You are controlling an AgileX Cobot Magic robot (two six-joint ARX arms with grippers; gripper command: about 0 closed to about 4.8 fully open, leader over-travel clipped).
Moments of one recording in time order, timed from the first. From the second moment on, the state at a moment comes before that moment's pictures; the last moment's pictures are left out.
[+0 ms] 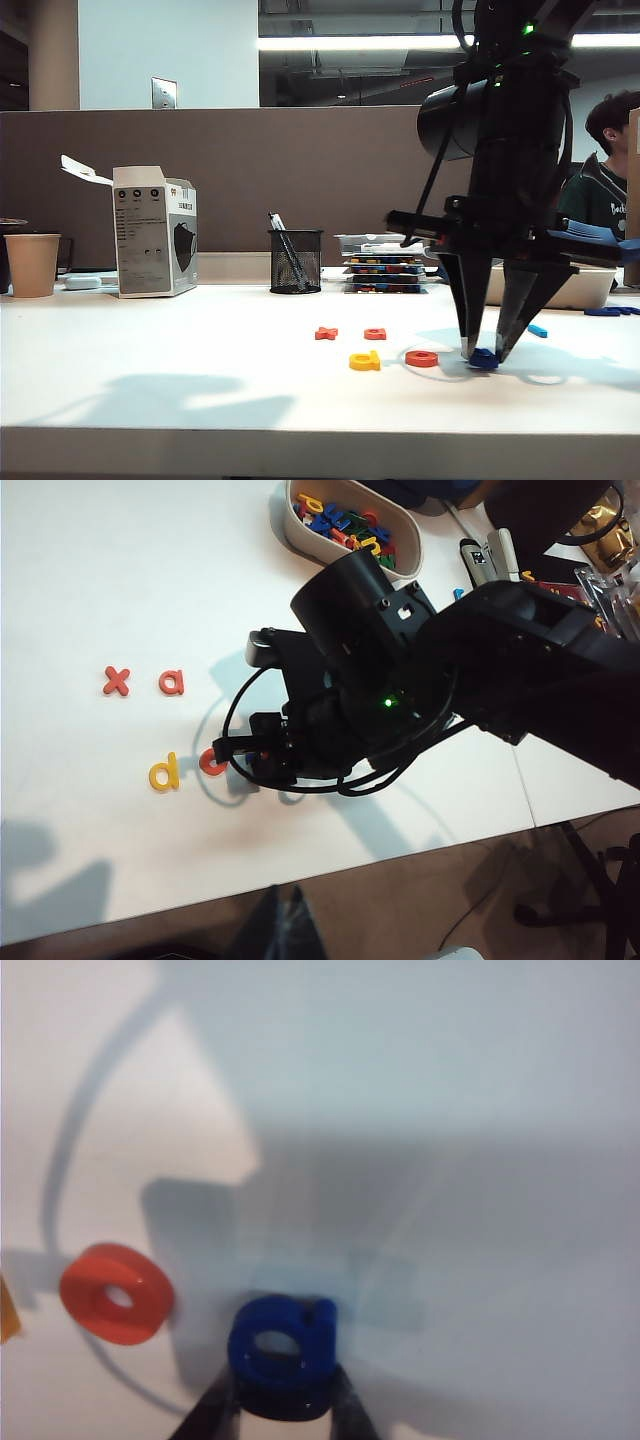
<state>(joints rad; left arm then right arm) -1.20 1.26 1.50 -0.92 -0.42 -0.94 0.46 1.84 1.27 -0.92 -0.17 0.45</state>
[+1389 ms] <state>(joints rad) -1.20 1.26 1.50 -0.92 -0.42 -0.94 0.46 1.55 1.27 -0.92 -0.07 0.29</state>
